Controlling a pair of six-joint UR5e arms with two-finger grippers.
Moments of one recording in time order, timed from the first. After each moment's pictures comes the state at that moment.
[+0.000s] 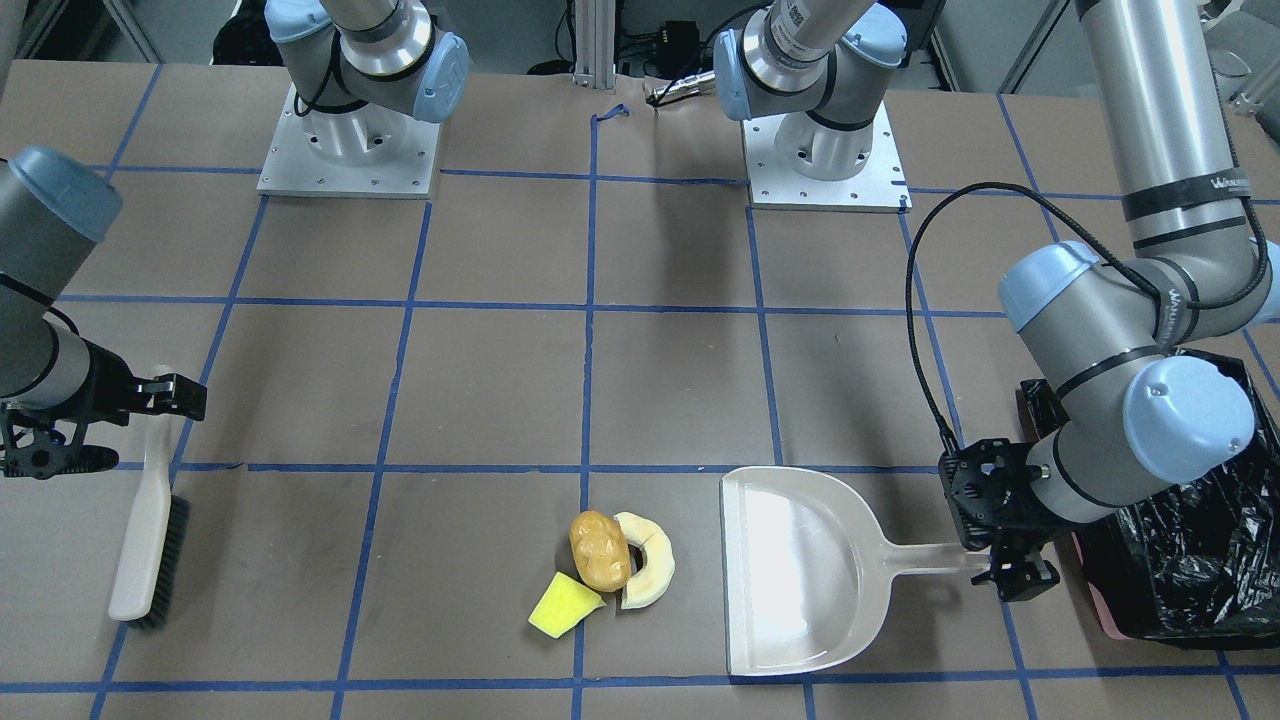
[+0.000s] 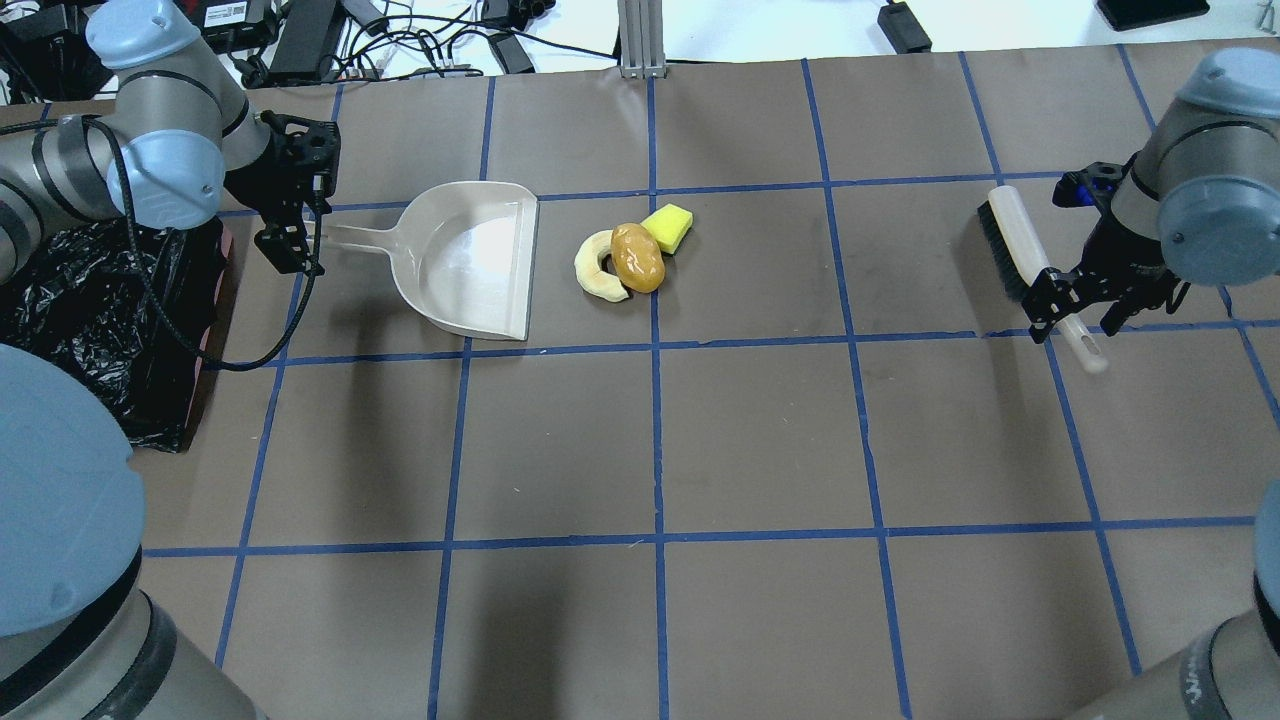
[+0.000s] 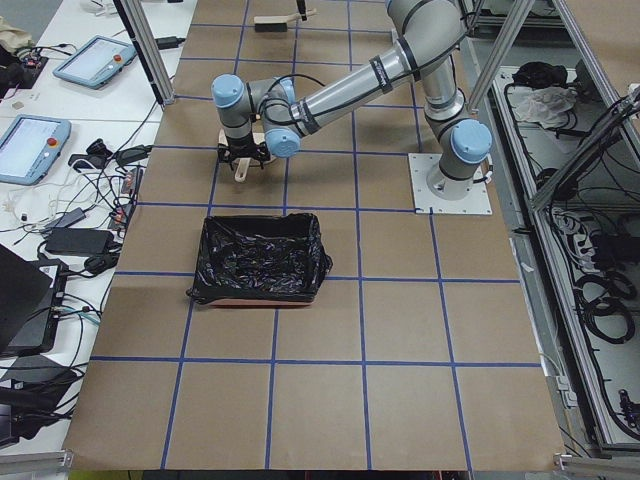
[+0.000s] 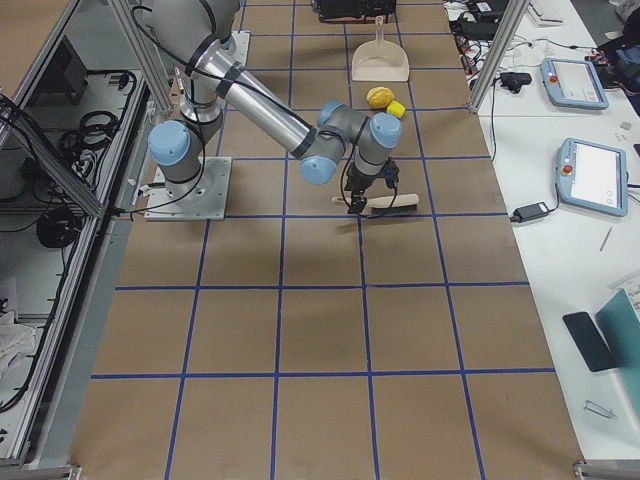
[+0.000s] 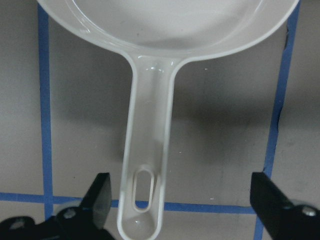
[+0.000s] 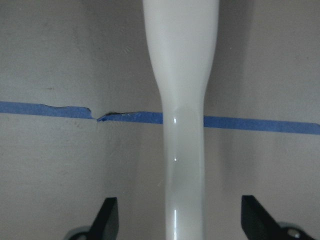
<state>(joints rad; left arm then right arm) -1.32 -2.08 -1.54 -1.10 1.55 1.75 1.16 -1.22 1.82 -1.98 -1.65 -0.48</state>
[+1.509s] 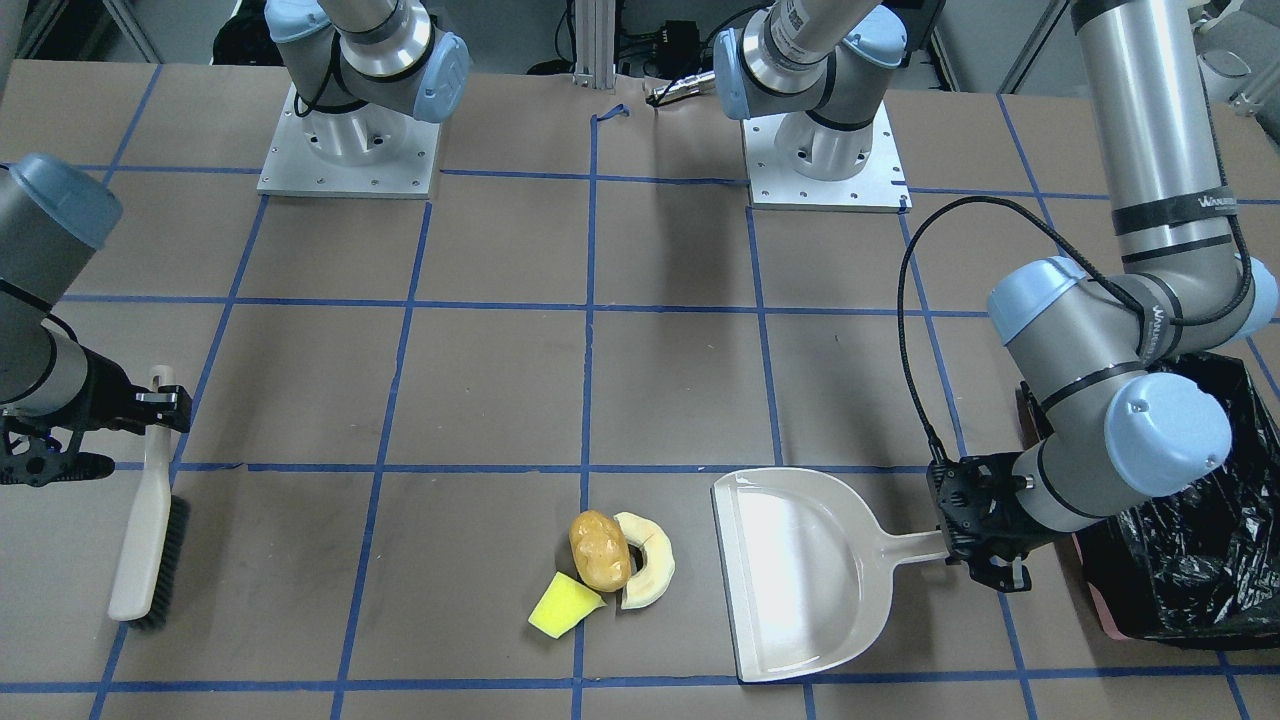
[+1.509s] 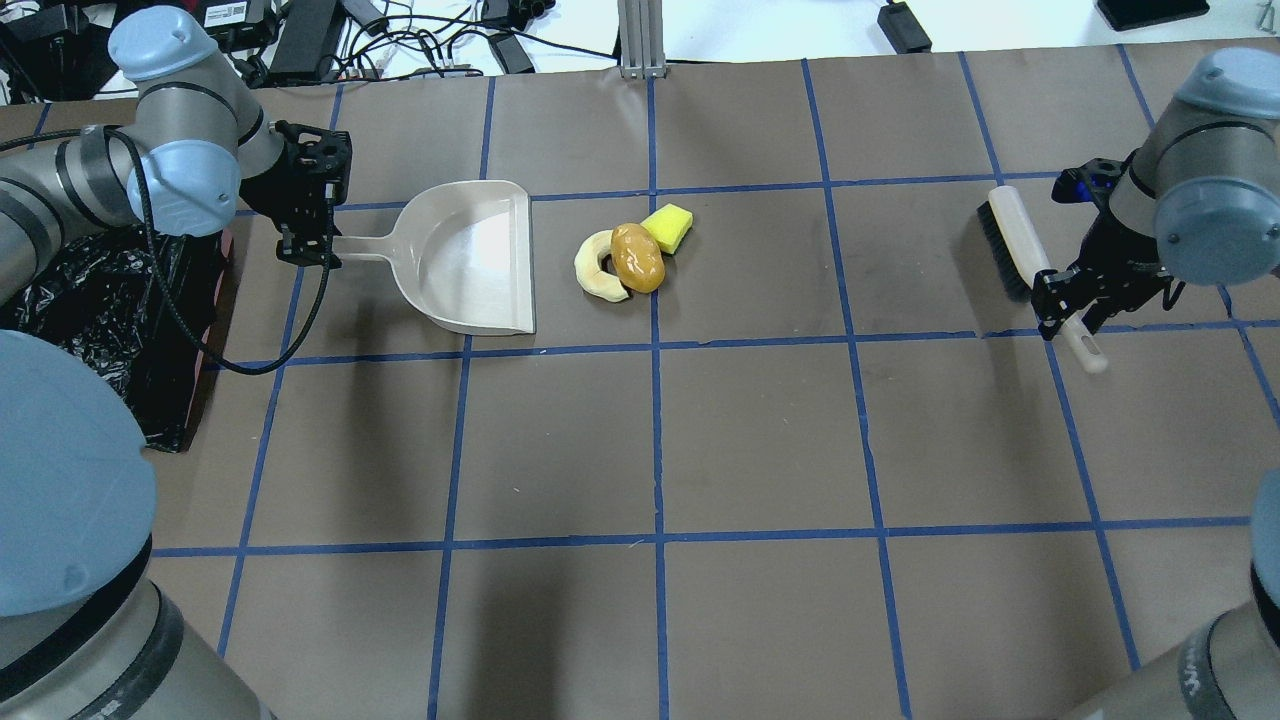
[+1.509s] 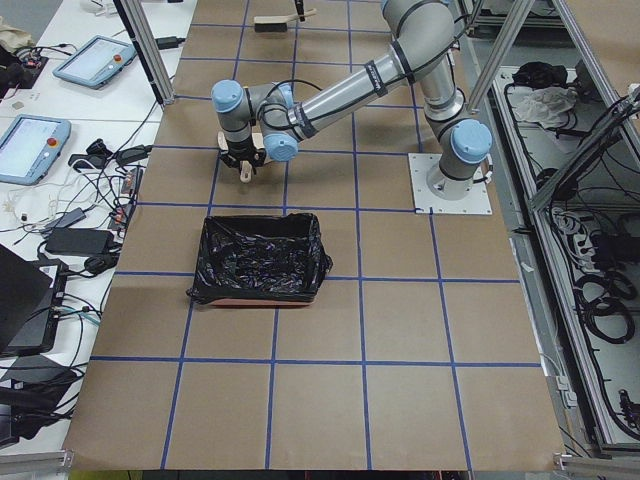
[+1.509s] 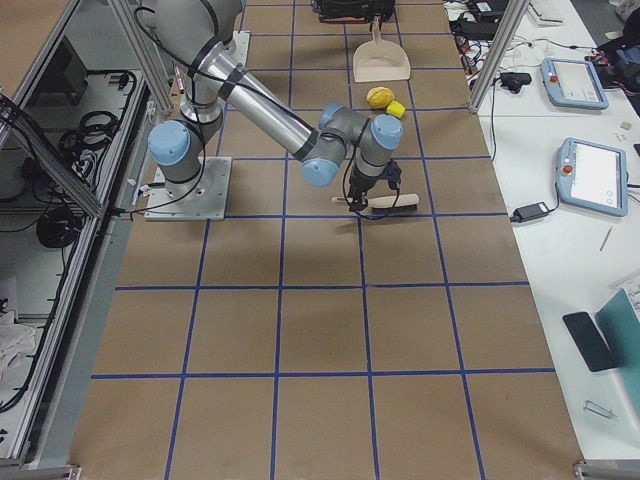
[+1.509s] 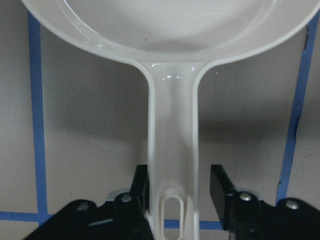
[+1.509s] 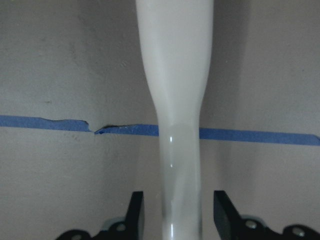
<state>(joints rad) -1.33 -2.10 -1.54 -1.09 1.55 1.74 1.16 -1.21 1.81 -2.00 -1.64 -0.48</state>
